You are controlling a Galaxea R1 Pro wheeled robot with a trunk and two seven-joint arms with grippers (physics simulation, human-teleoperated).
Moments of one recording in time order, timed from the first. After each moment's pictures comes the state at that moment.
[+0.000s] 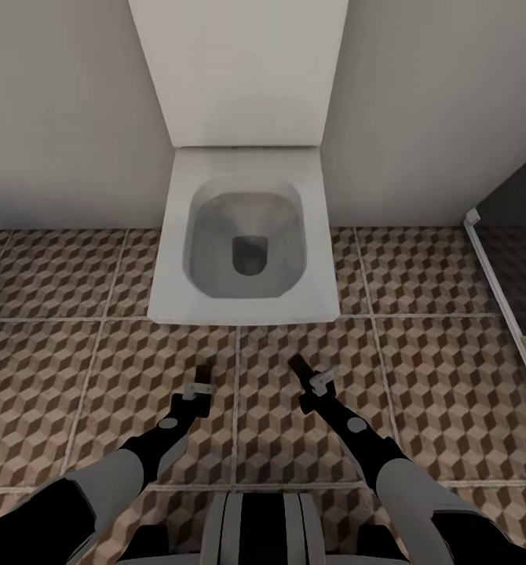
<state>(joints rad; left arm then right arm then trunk) -0.88 -0.02 -0.79 -0.16 0.65 -0.22 0.11 -0.80 0.08 -0.04 -0.30 0.37 -0.39 0.23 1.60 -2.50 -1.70</state>
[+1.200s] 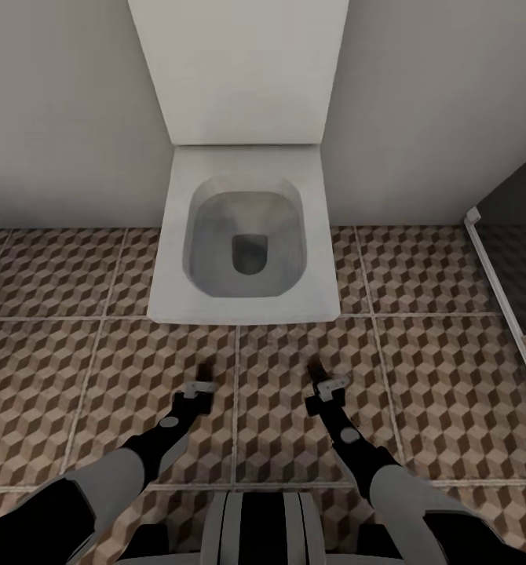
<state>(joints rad) -0.88 -0.02 -0.79 -0.18 0.65 -0.22 0.11 -0.80 0.11 -0.04 -0.21 0.35 -0.41 -0.07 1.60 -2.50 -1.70</state>
